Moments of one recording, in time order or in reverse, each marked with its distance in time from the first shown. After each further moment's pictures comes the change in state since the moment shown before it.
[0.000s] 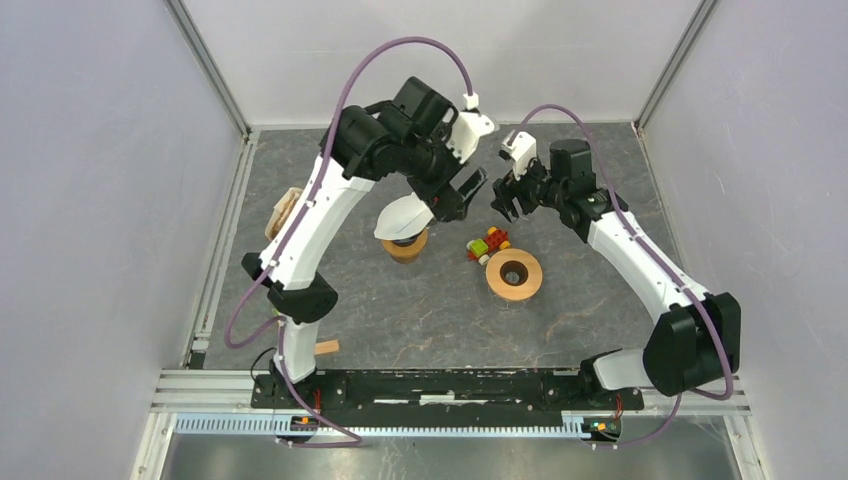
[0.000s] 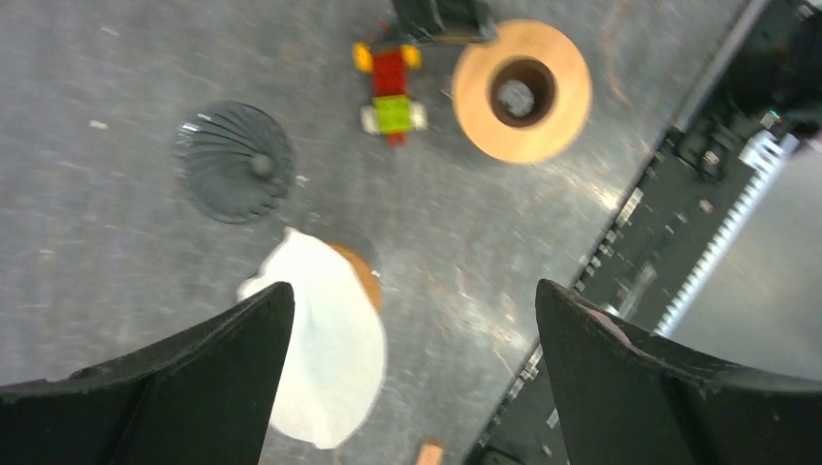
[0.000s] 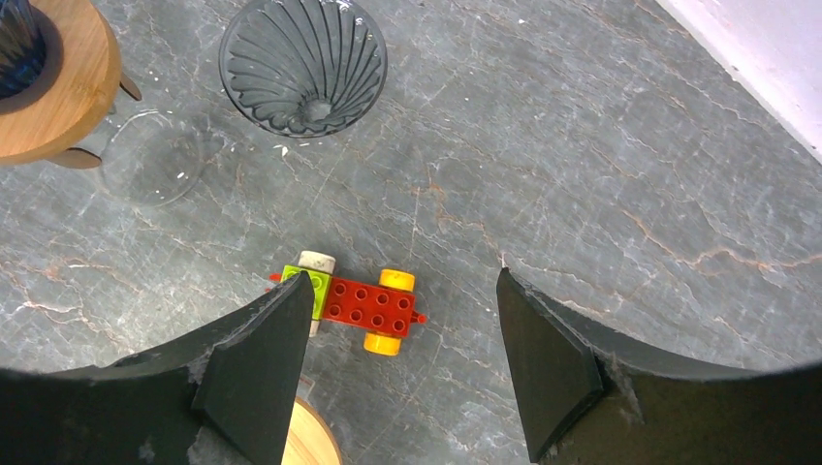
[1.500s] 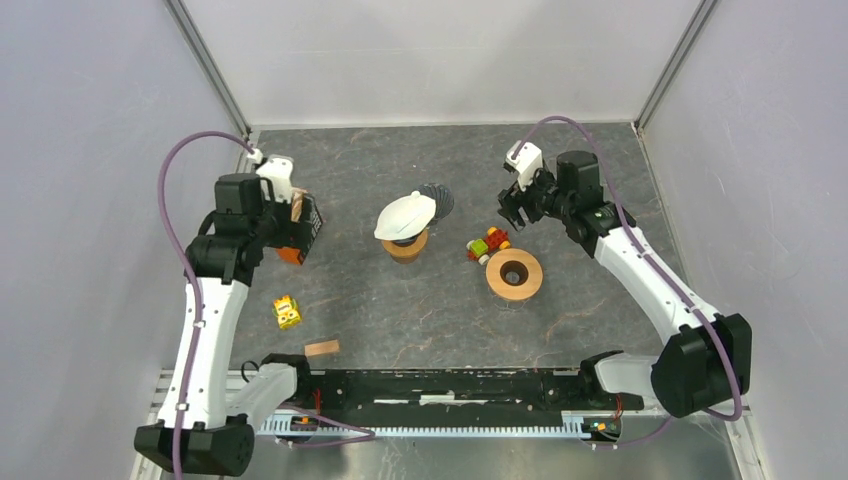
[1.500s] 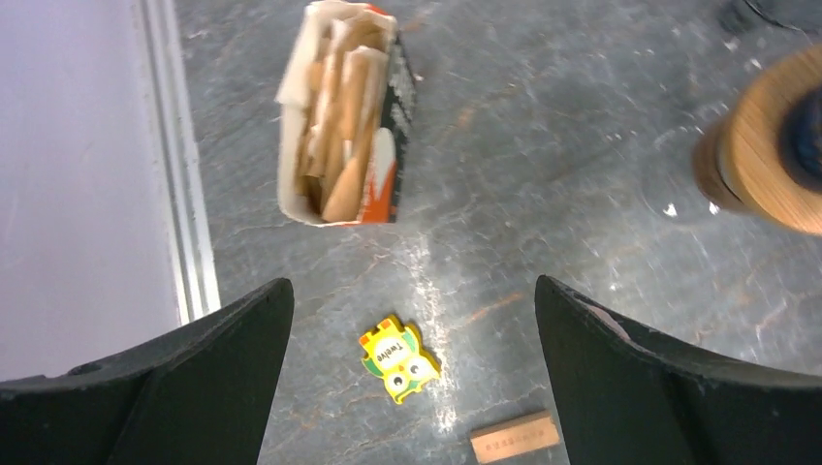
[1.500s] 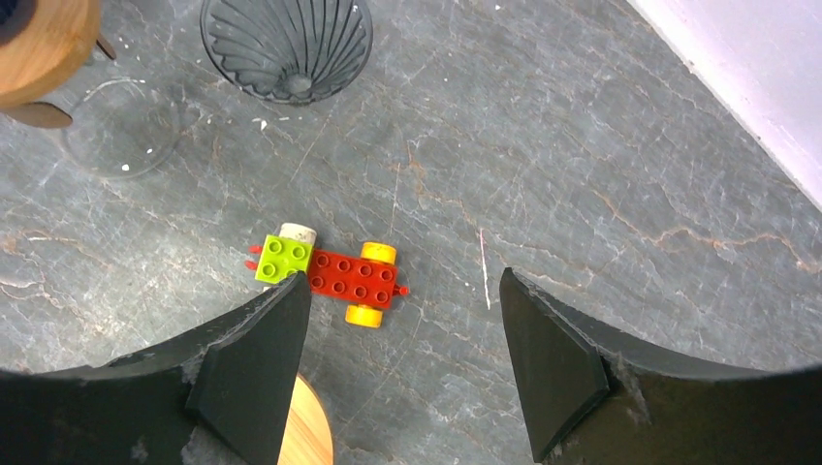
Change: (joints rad) left arm 0.717 -1.037 -1.535 0.630 -0.166 -0.020; right arm -0.004 -0.121 -0.117 0.021 0.050 -0.064
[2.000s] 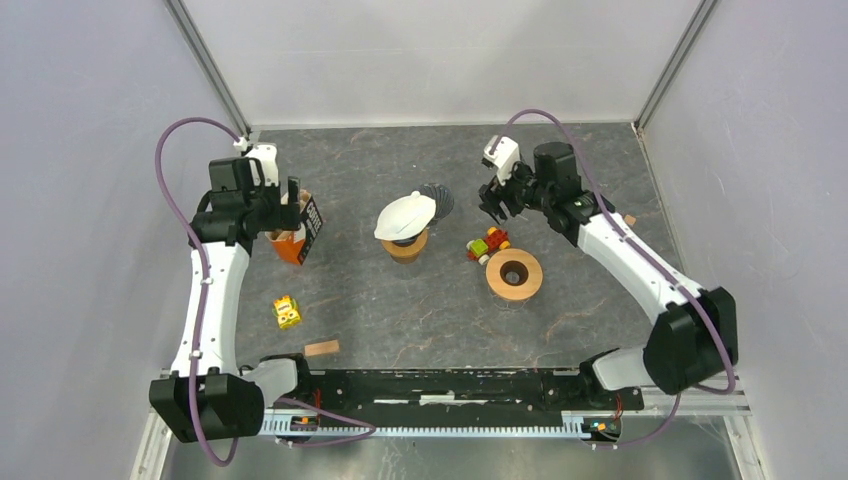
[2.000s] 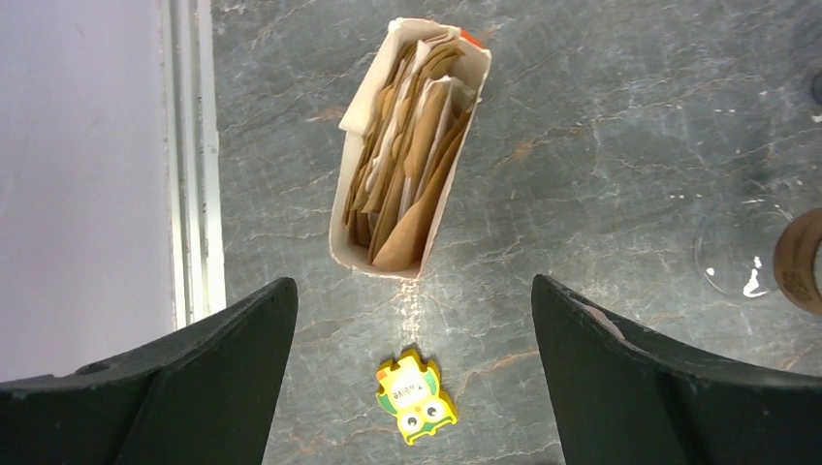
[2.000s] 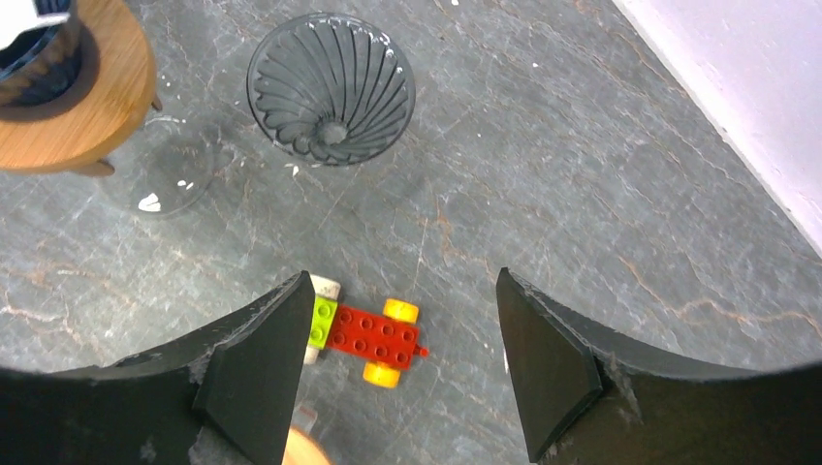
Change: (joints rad) left arm 0.195 0.175 -0.003 0.143 0.024 -0.017; right arm 0.082 0.084 0.079 0.027 -0.003 0.005
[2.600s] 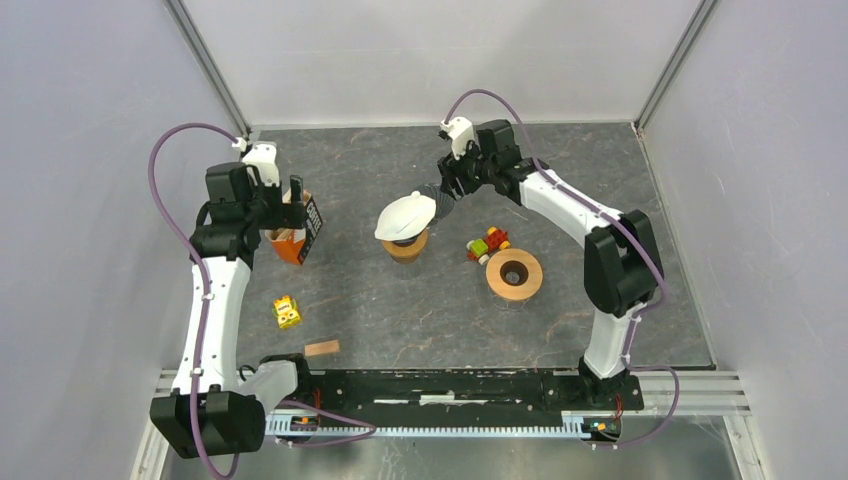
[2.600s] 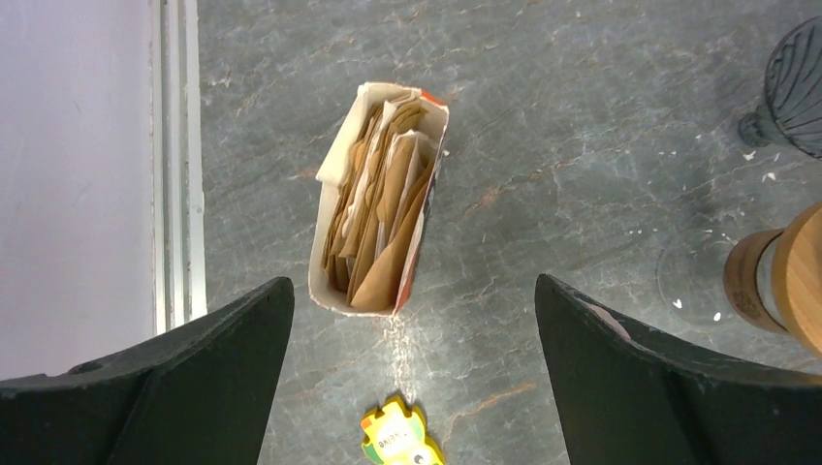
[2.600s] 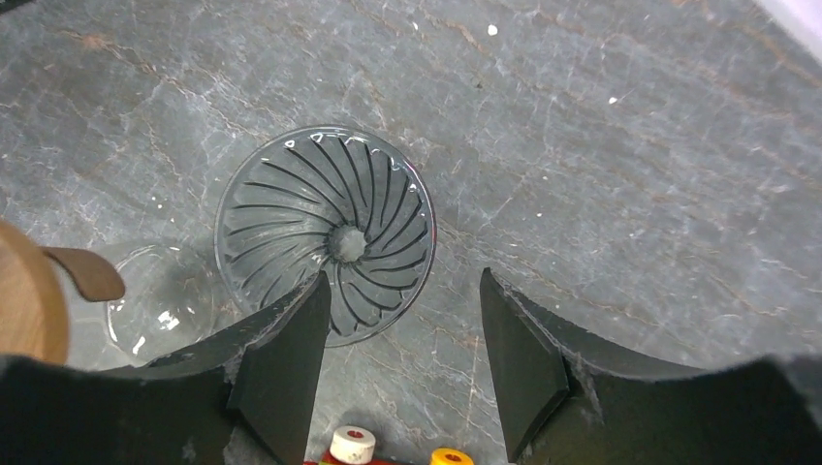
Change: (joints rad) left arm 0.000 -0.072 -0.071 0.120 0.083 0.000; right arm 0.095 0.500 0.393 0.023 0.068 0.211
